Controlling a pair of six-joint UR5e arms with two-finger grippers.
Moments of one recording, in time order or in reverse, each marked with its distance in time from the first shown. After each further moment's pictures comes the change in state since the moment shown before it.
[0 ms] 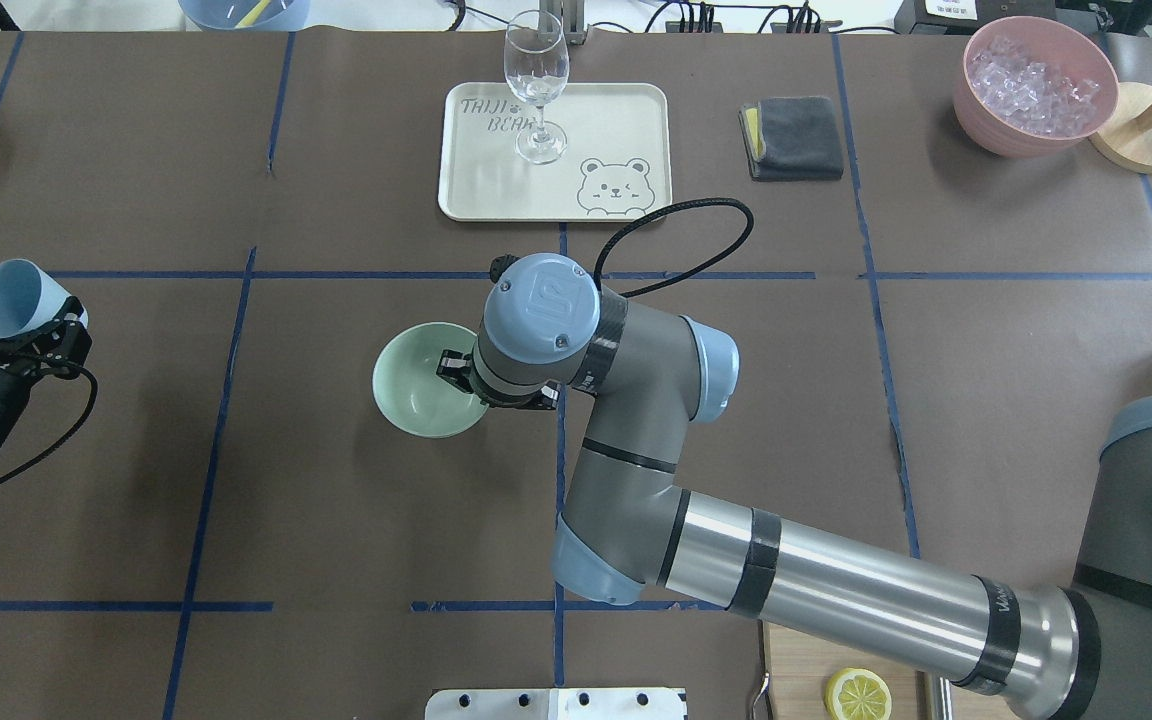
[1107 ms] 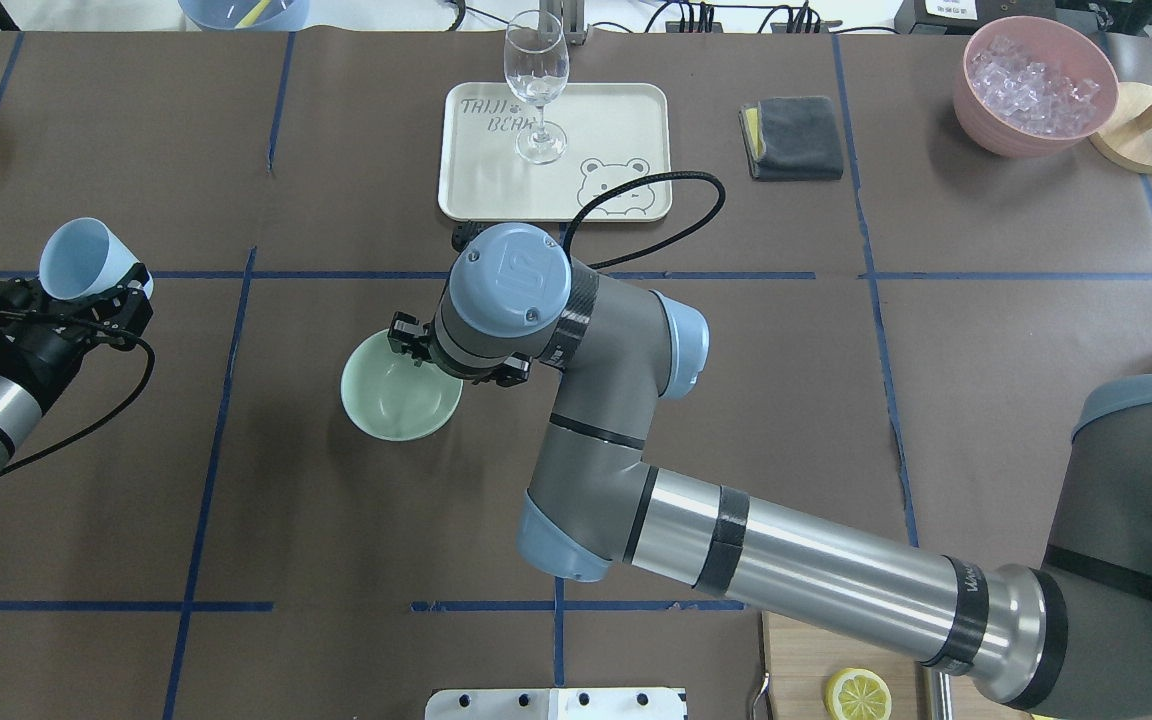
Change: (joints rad) left arm -0.041 -0.095 -0.086 -0.002 -0.097 0.193; right arm 0.029 0.037 -0.009 0.072 0.002 0.005
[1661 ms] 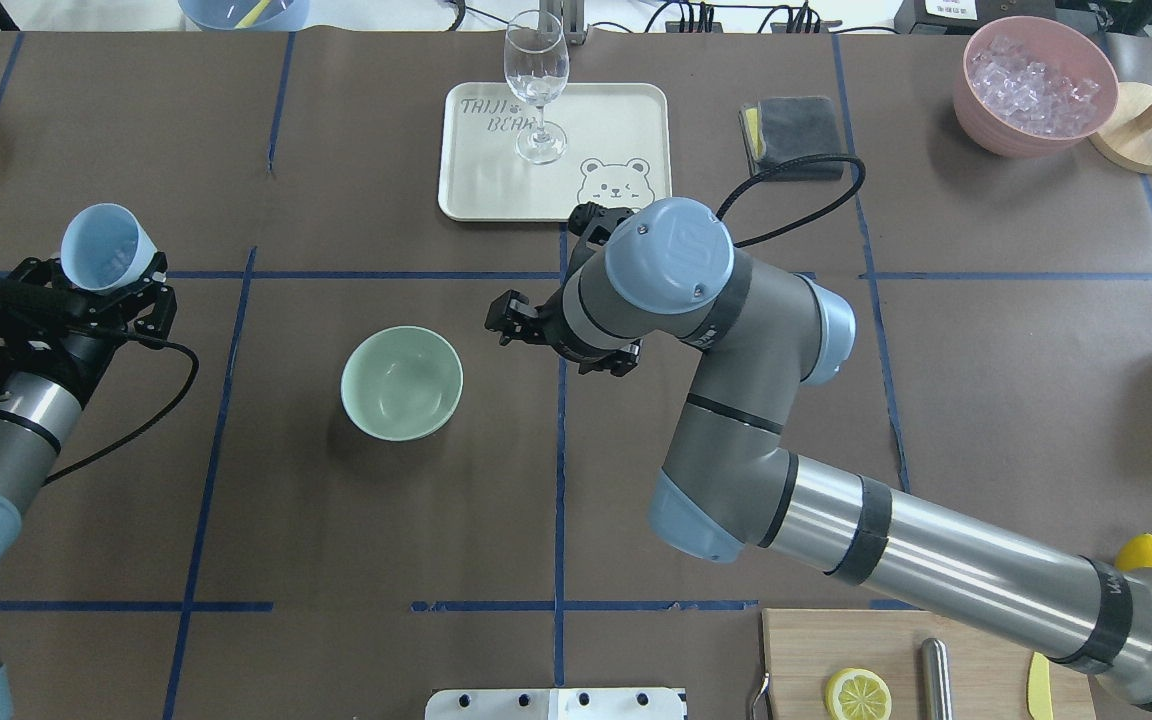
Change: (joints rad) left arm 0.061 -0.074 -0.004 0.092 0.163 0.195; right arm 0.072 -0.213 0.204 0.006 0.070 -0.011
